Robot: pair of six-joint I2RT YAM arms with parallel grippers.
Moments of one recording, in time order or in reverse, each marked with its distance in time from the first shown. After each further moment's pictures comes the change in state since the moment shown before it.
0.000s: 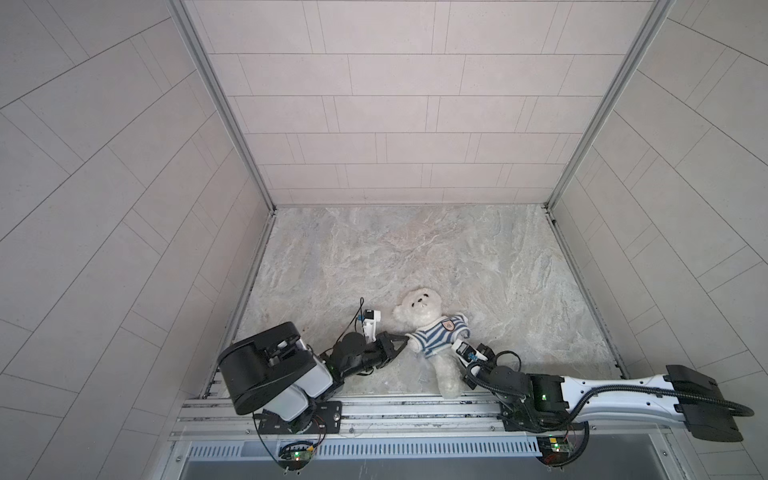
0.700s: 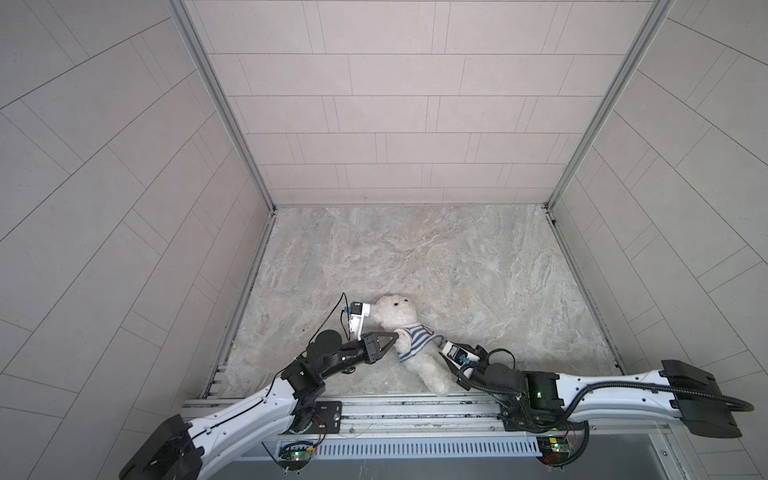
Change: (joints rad) left arm 0.103 -0.782 0.023 -0.748 0.178 0.328; right arm 0.010 0.040 0.076 0.042 -0.140 -0.099
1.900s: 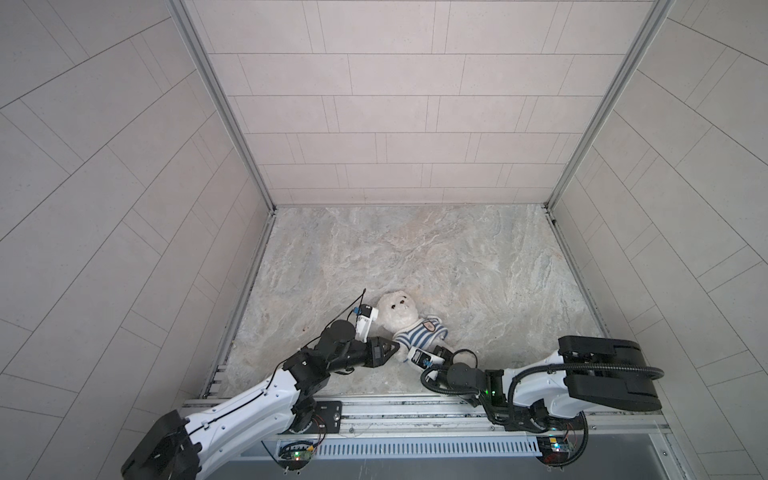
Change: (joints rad) left arm -0.003 0.025 0.141 -0.440 0.007 0.181; right arm 0.004 0.749 0.140 0.611 -0.015 -0.011
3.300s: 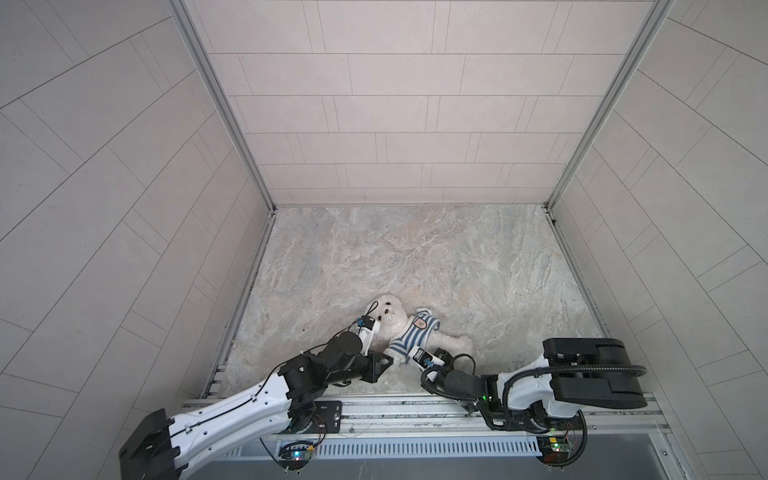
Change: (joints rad) left arm -0.169 -0.069 0.050 -0.250 -0.131 0.044; right arm 0.055 0.054 -0.001 0.043 0.154 0.125
